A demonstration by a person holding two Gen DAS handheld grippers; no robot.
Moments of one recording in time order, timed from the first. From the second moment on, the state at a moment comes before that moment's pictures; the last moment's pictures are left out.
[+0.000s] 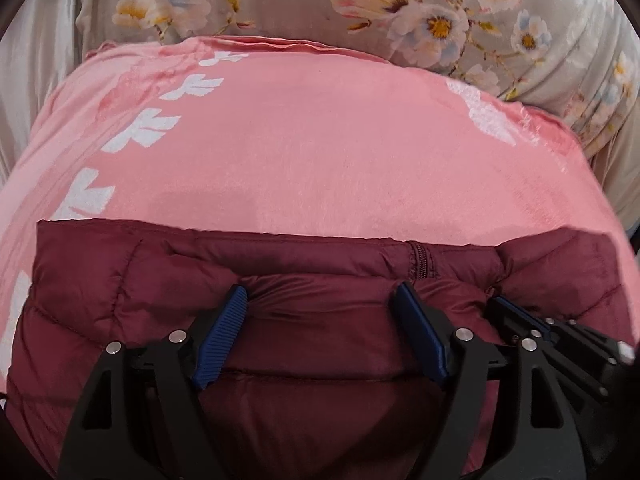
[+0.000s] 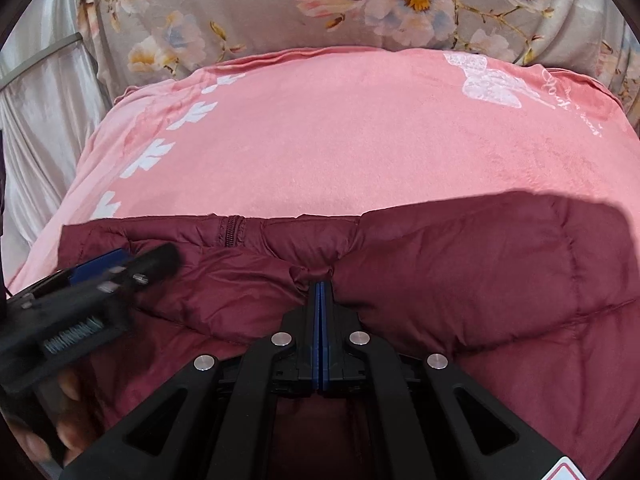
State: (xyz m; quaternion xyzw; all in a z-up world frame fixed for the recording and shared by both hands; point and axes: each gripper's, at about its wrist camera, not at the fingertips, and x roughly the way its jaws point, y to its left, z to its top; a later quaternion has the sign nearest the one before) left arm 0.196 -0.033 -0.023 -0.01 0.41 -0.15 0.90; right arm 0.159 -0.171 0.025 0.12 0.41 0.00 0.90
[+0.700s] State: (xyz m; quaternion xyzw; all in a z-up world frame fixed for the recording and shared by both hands) left arm 0.222 0.107 -0.036 -0.10 0.42 -0.05 0.90; right arm 0.189 -0.064 0.037 0.13 0.44 0.09 0.89
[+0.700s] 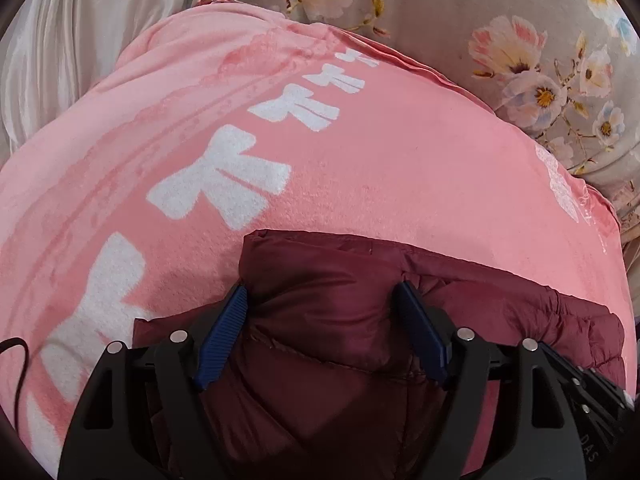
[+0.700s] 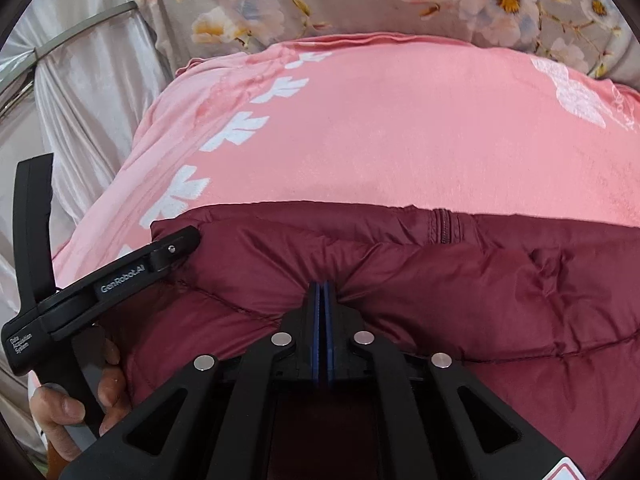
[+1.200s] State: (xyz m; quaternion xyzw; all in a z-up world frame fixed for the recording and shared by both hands) left arm 0.156 0.158 -0.009 -0.13 0.43 -0.11 0.89; right arm 0.062 -0.102 0.077 0.11 0.39 0.11 0.91
